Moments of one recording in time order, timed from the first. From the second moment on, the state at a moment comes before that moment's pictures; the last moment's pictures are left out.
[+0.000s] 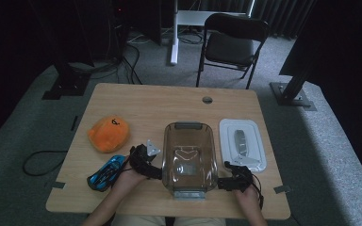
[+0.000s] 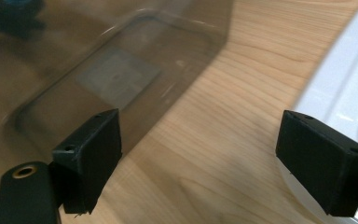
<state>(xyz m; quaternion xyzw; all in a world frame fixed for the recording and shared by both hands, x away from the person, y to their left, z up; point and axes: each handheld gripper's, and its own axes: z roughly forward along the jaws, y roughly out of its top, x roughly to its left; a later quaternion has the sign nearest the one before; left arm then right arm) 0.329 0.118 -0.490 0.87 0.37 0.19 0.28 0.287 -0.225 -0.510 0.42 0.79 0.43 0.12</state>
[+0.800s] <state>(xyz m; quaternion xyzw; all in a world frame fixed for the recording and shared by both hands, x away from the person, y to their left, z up) 0.359 0.144 -0.479 0.87 0.38 0.20 0.26 0.284 -0.196 -0.515 0.39 0.80 0.44 0.10</state>
